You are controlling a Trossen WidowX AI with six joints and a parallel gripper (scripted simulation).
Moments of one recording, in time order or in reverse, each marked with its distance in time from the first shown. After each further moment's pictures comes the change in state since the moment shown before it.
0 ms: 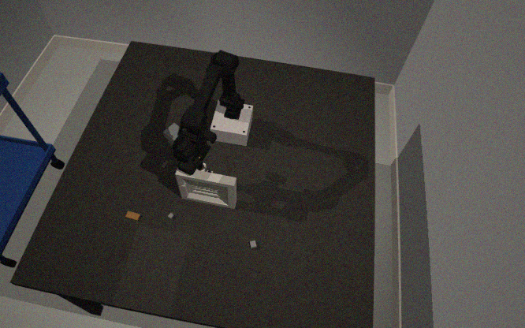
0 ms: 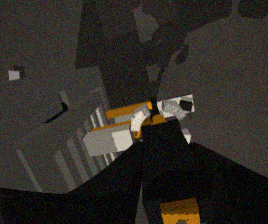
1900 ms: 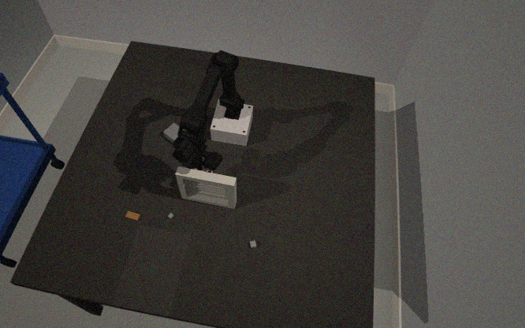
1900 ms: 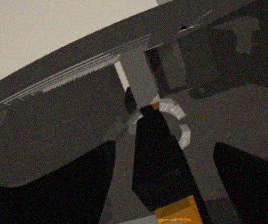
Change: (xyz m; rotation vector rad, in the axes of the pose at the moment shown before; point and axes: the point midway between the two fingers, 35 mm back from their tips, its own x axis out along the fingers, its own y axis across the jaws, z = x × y) arm 0.001 0.000 0.000 -1.446 0.001 0.003
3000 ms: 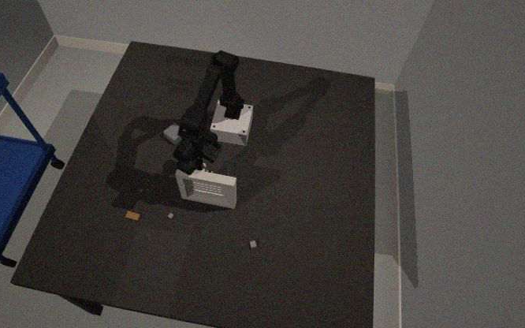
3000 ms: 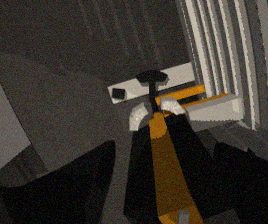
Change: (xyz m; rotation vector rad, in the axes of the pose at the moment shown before) arm 0.000 0.000 0.000 -1.635 0.000 0.000
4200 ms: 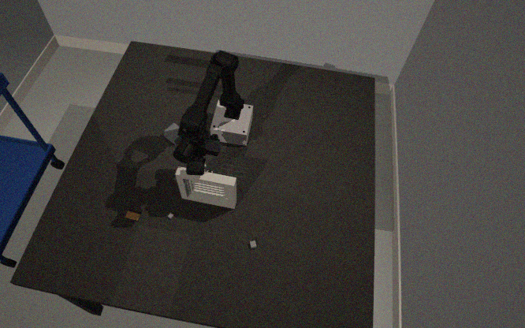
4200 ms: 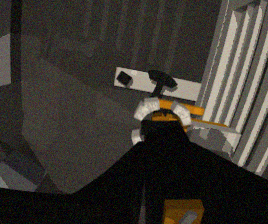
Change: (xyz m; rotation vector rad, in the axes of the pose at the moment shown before) arm 0.000 0.000 0.000 -0.482 0.000 0.000
